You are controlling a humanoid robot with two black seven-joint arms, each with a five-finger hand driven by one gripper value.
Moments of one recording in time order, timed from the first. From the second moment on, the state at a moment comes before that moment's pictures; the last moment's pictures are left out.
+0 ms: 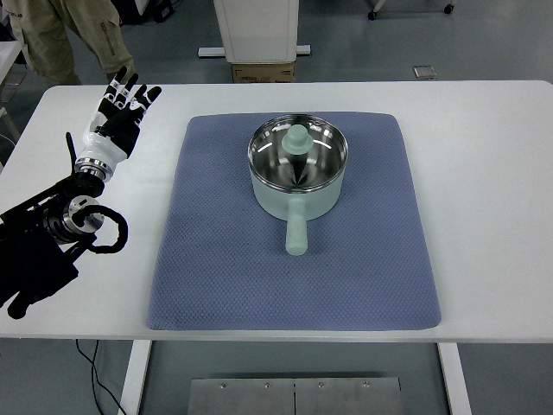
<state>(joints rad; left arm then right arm) -0.88 0.25 -0.40 -0.51 -0.30 -0.24 -0.49 0.01 0.00 0.49 0.10 -0.43 -0.02 0.06</state>
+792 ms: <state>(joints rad) -0.88 0.25 -0.41 -0.51 -0.30 -0.24 -0.49 0.01 0.00 0.49 0.10 -0.43 -0.02 0.06</state>
